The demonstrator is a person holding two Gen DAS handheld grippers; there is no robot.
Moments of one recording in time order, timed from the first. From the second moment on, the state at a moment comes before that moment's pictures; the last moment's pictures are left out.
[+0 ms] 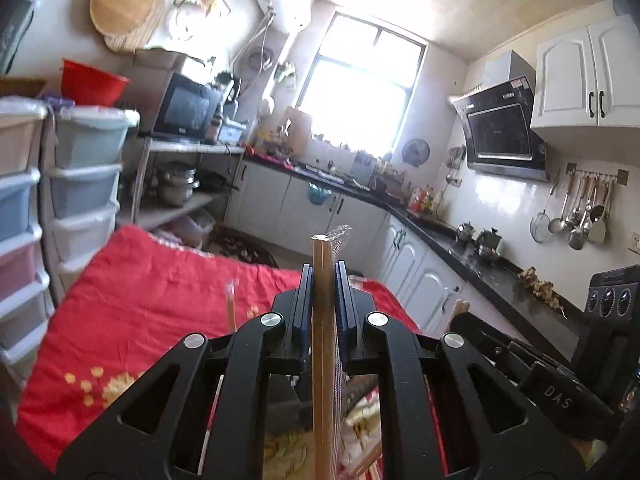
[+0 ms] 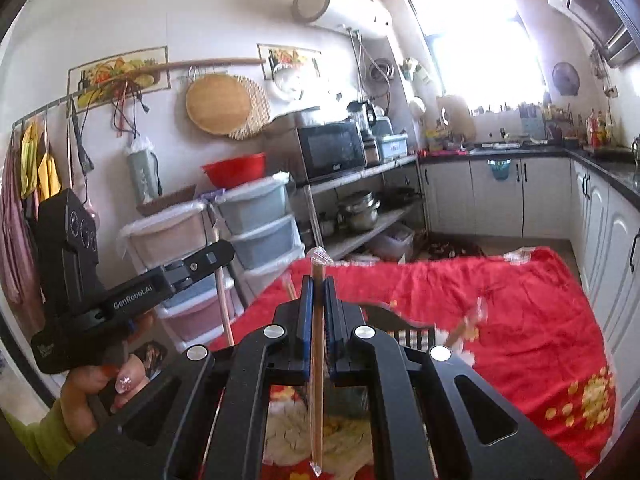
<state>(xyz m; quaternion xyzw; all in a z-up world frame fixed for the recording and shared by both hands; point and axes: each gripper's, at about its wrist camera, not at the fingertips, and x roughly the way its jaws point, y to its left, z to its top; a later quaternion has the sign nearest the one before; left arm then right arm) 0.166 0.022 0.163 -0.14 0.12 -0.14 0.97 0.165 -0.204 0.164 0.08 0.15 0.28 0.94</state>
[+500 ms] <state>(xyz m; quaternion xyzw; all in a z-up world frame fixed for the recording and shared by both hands) 0.179 0.014 0.196 -0.12 0.05 -0.10 0.99 0.189 -0.199 0.205 0.08 0.05 0.26 0.96</state>
